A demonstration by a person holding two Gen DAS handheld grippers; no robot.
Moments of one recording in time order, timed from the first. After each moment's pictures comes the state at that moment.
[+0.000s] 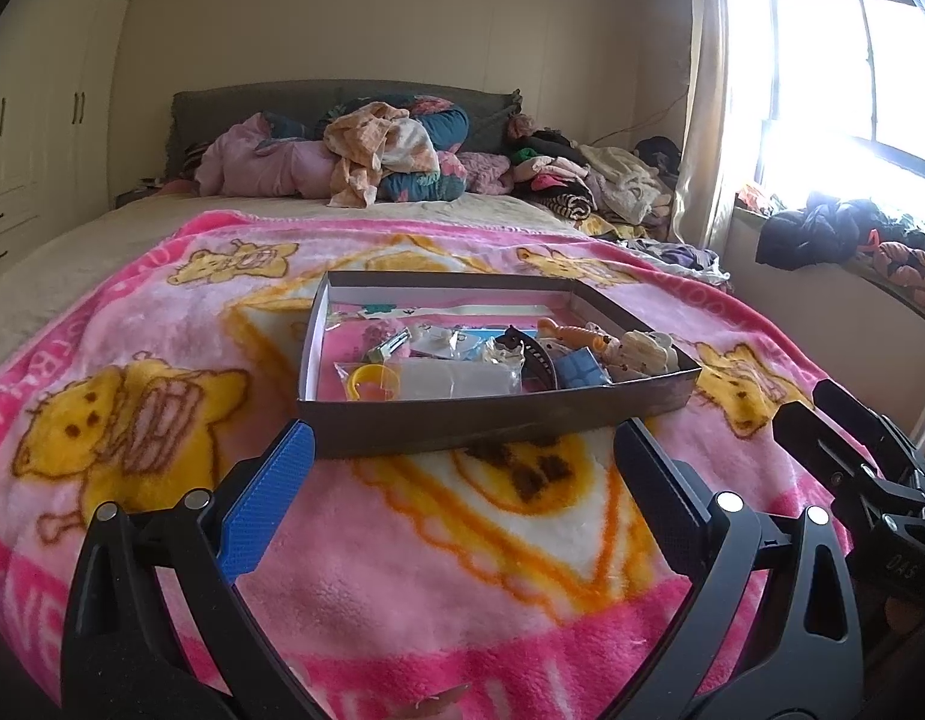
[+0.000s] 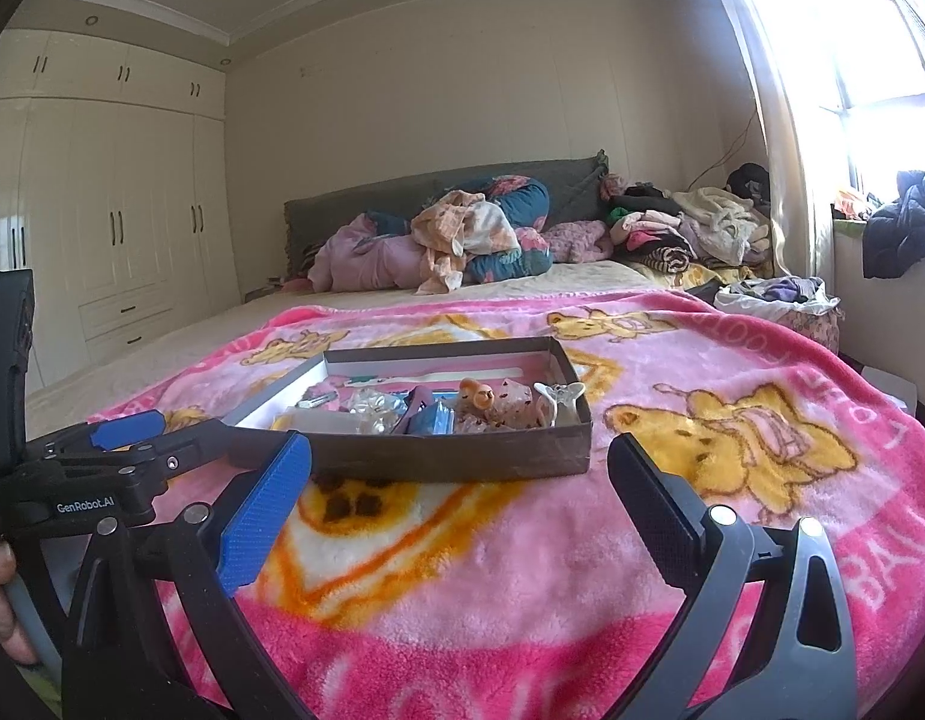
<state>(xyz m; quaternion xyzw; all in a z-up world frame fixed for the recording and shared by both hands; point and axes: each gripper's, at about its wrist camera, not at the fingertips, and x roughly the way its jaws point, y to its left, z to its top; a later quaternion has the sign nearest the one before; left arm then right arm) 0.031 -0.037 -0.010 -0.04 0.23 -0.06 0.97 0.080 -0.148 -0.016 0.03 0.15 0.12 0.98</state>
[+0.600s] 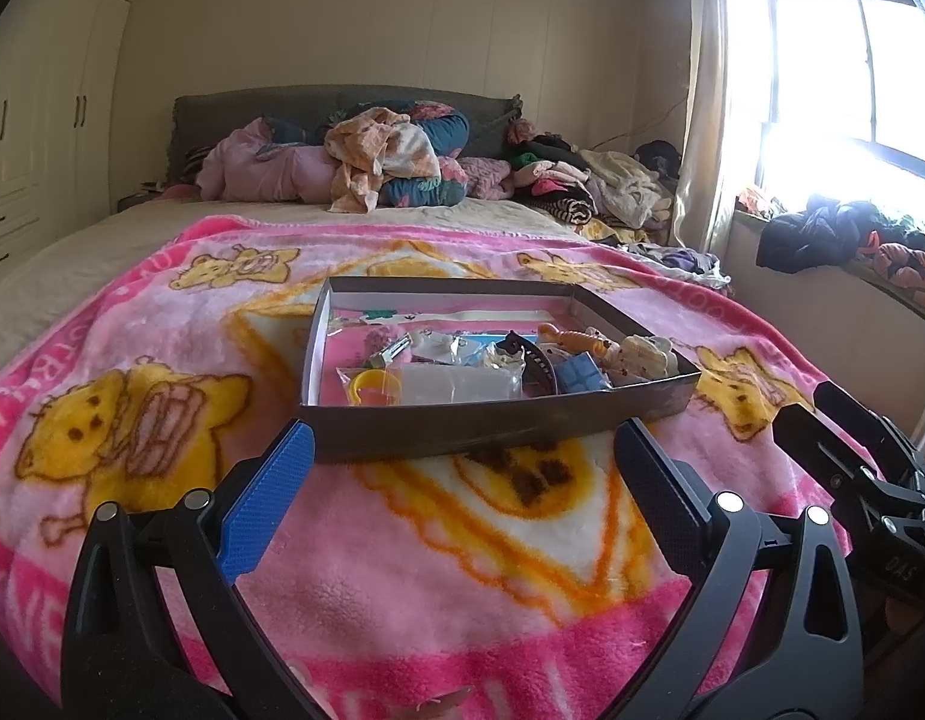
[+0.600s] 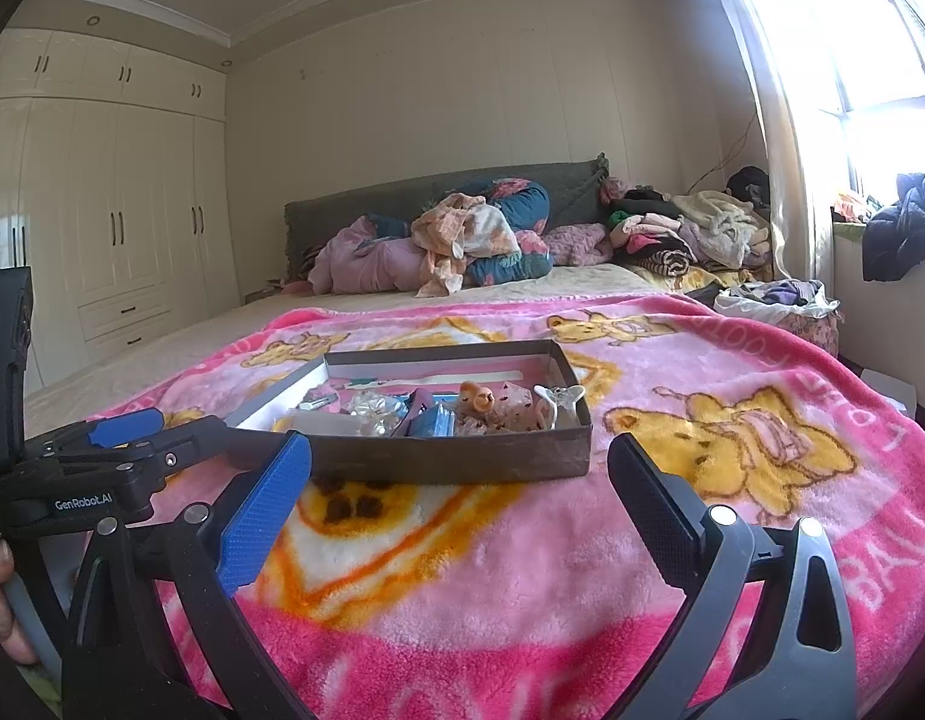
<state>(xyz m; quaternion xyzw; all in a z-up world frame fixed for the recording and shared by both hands) 0.030 -0.037 -0.009 -0.04 0.22 -0.06 0.97 0.079 -0.150 -0.016 0.03 0.14 0.12 0.98</state>
